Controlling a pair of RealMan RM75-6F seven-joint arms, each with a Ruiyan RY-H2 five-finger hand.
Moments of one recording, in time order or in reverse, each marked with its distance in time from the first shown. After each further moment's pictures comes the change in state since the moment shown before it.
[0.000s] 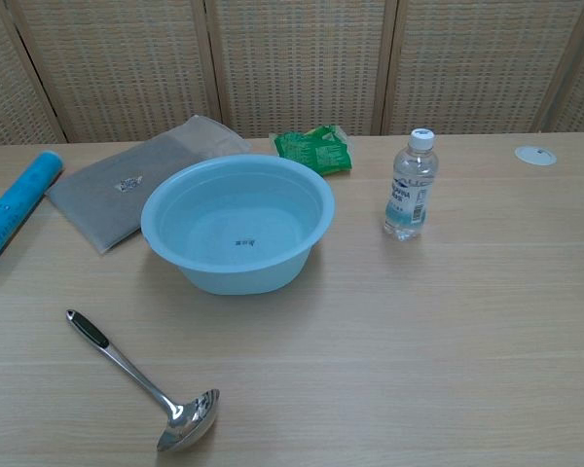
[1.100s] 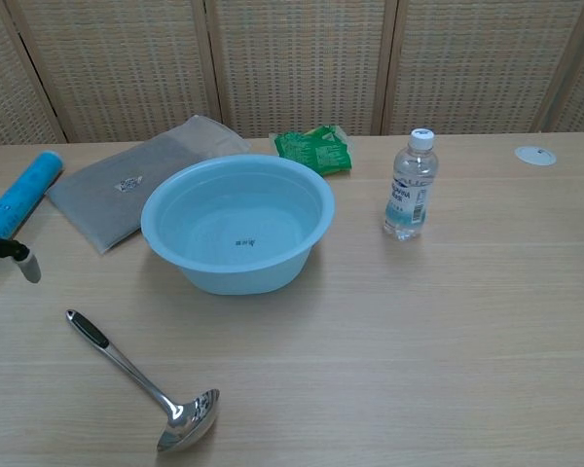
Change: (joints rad) left arm -0.356 -0.203 0.073 0.285 0.236 -0.456 0.043; right arm 0.007 -0.004 0.014 0.002 0.042 -0.031 0.011
